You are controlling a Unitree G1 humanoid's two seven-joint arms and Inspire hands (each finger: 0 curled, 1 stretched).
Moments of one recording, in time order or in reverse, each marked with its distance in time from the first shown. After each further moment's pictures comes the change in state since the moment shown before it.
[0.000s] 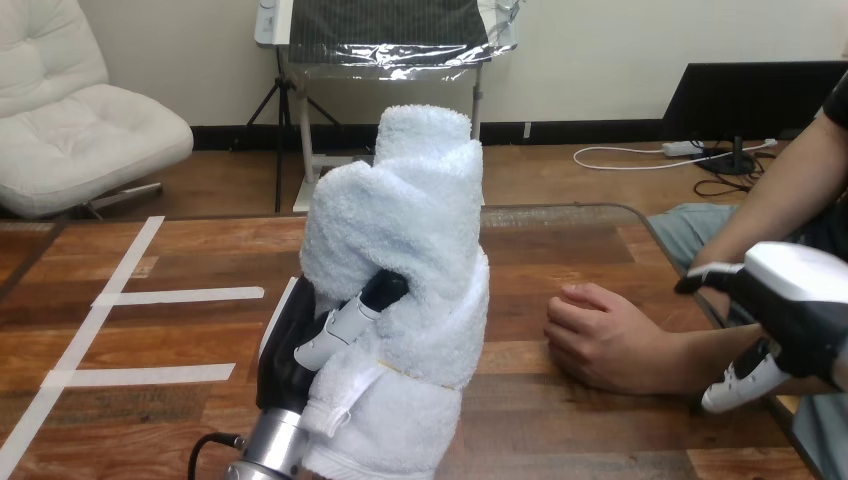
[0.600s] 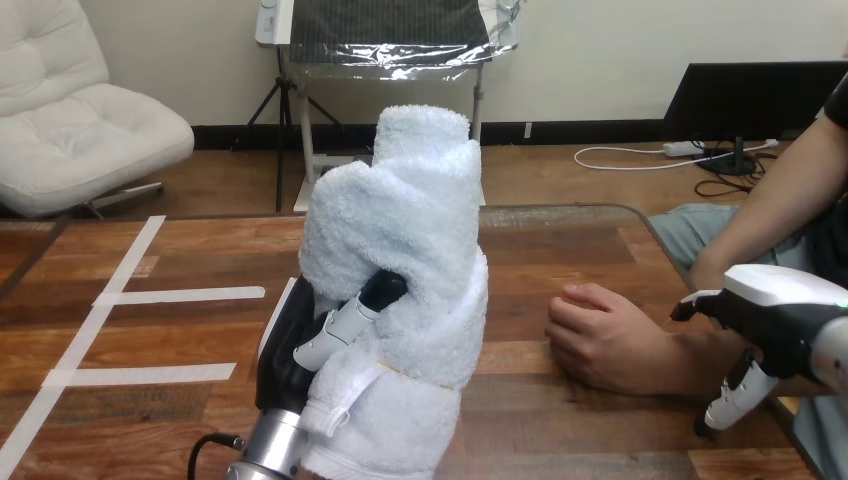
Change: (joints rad) left arm 0.002 0.000 0.001 -0.002 0.000 0.000 0.004; right arm -0.122 -0.027 0.105 0.121 -0.061 0.026 0.105
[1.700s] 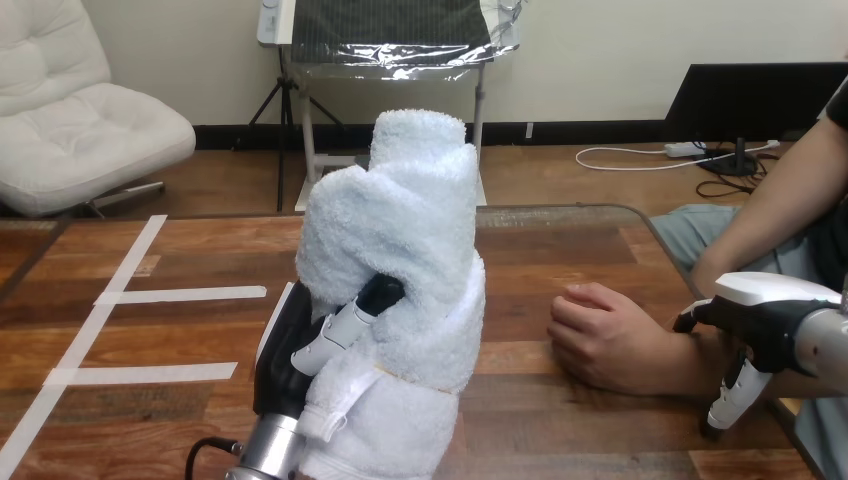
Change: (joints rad) left arm 0.015 0.000 0.001 -0.005 -0.002 0.000 0.000; right arm -0.108 -0.006 0.090 0.223 -0.007 -0.068 -0.036
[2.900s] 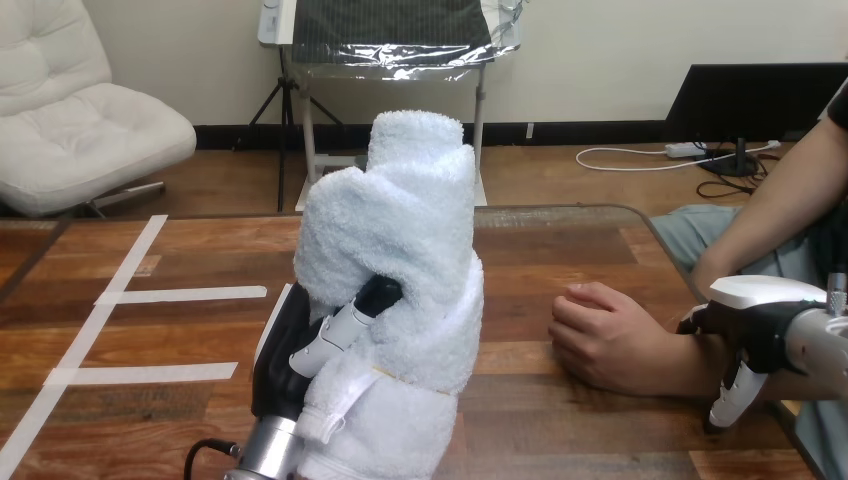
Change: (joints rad) left arm 0.007 0.000 0.001 -0.007 -0.002 0.000 -0.001; right arm -0.064 -0.007 0.072 0.111 -0.033 -0.039 -0.025
